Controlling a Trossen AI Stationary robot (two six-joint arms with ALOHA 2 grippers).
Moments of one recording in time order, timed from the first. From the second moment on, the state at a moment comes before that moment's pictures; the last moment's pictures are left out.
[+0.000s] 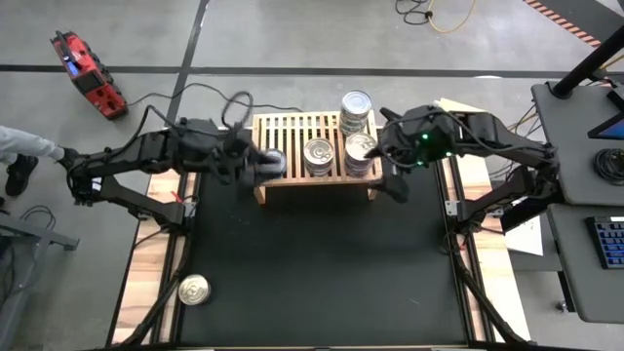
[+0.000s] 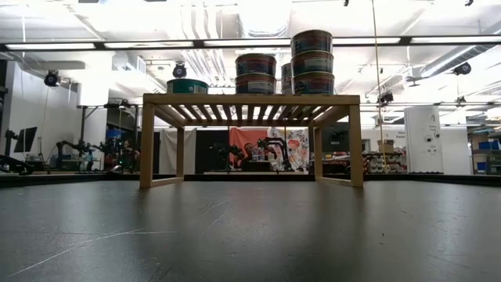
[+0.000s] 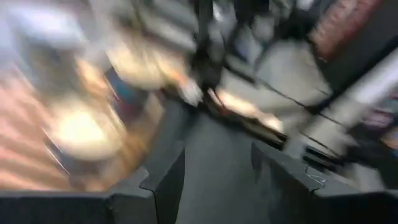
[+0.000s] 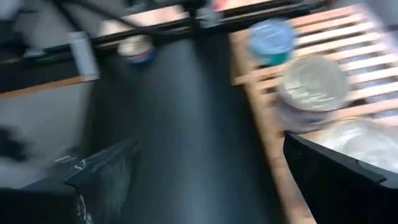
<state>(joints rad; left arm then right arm) 0.02 1.19 1.52 -0.67 -0.07 -0.42 -0.10 1.38 1.81 -1.10 -0.11 0.11</state>
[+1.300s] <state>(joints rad) -0.47 1.44 1.52 -1.26 -0.11 -1.32 0.06 1.17 1.05 -0.68 0.01 0.14</state>
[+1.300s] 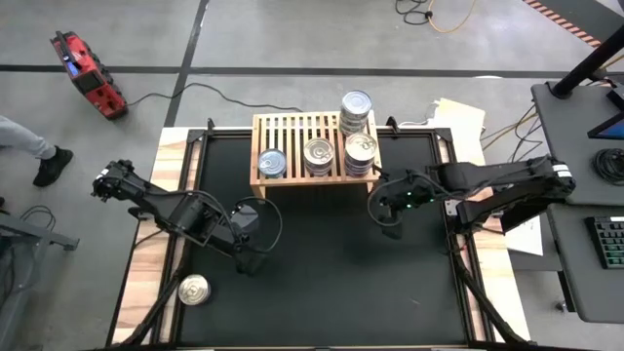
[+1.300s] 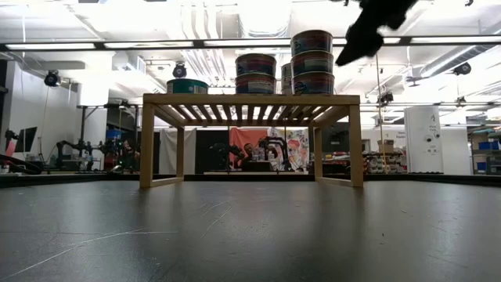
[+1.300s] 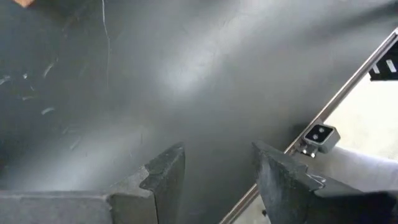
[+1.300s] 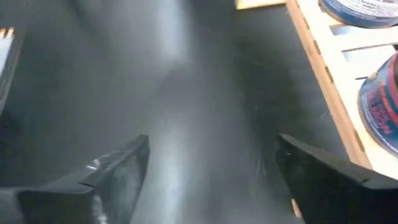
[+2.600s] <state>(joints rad) -0.47 1.44 1.52 -1.26 -0.28 -1.32 -0.11 1.19 0.86 -0.32 0.32 0.04</state>
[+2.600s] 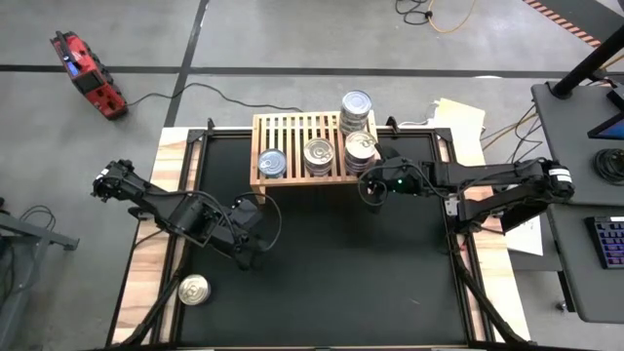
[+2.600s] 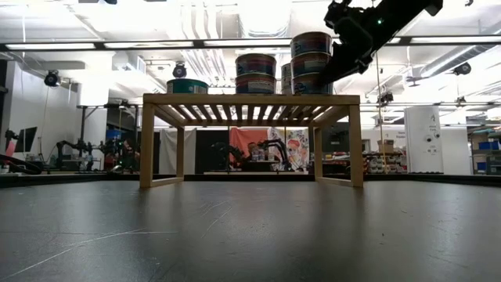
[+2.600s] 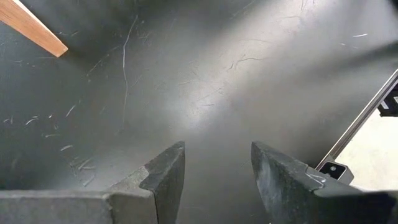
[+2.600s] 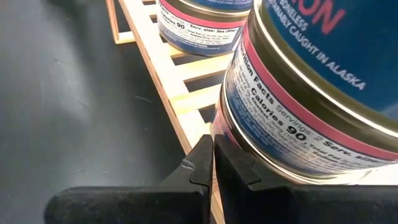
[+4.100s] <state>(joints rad) -0.71 1.77 1.21 -1.39 0.51 -1.90 -0.06 1.08 0.86 -0.35 0.13 0.17</state>
